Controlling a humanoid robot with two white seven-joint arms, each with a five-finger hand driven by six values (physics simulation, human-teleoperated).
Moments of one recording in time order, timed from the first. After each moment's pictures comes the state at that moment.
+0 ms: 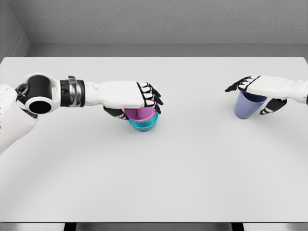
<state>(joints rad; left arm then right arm) -0.79 0.58 -0.79 -1.52 -0.42 -0.61 -0.61 -0.65 -0.87 0.57 -1.29 0.32 -0.61 0.61</state>
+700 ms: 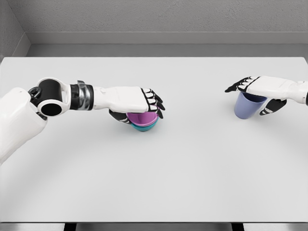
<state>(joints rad) -0.79 0.53 -0.82 -1.45 -0.45 -0.61 -0.61 -0.65 -0.86 0.57 -1.29 0.32 -0.61 0.61</state>
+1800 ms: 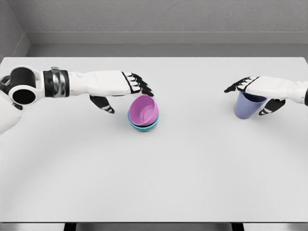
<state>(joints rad) -0.83 0.64 -0.77 -1.44 -0.29 -0.61 -0.61 -0.65 -0.86 0.58 -1.27 0.32 -0.61 0.61</state>
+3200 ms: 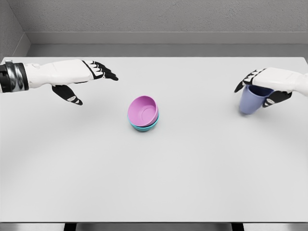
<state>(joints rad) -0.80 0.79 -0.69 -1.39 -0.18 -0.61 -0.61 -0.67 -0.87 0.54 -1.27 0.30 -0.61 0.61</state>
